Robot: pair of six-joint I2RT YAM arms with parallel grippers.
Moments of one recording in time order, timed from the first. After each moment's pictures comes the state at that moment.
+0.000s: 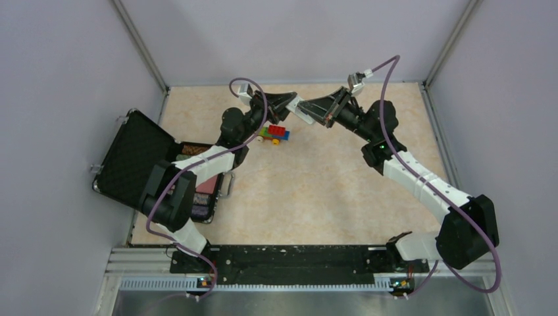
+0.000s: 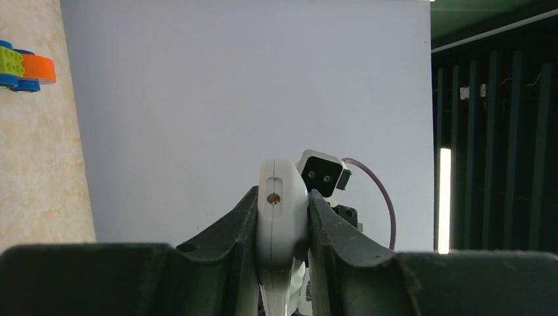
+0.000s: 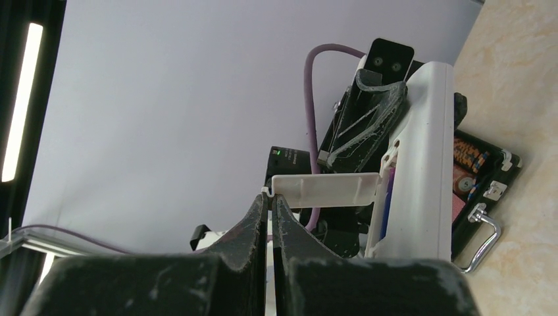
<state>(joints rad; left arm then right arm) -0.45 1.66 0.99 0.95 0.37 -1.78 0.48 1.32 1.00 0.55 -0.49 1.35</state>
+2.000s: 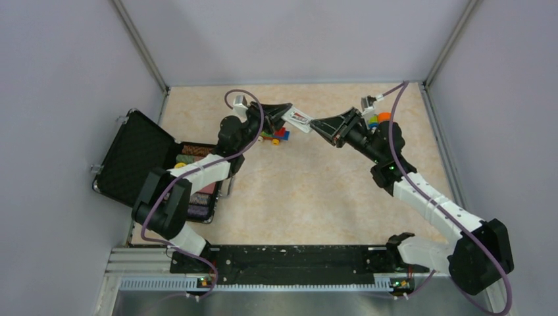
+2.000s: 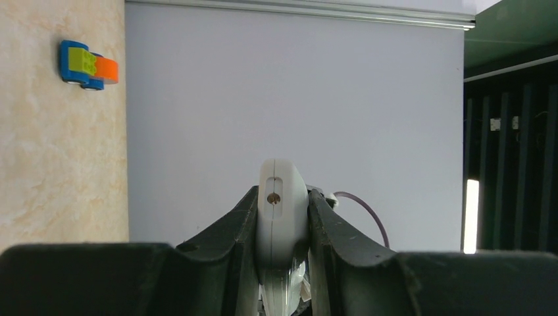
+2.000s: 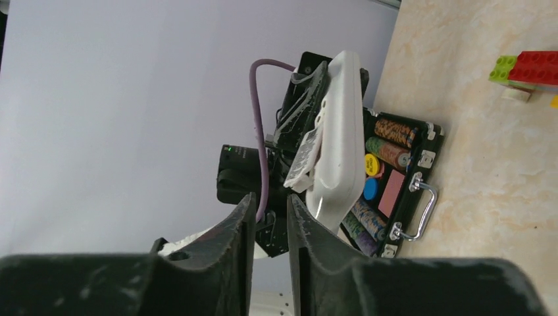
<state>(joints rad) -0.45 1.58 0.86 0.89 0.31 -1.75 0.47 1.14 0.77 0.47 -0.37 1.31</state>
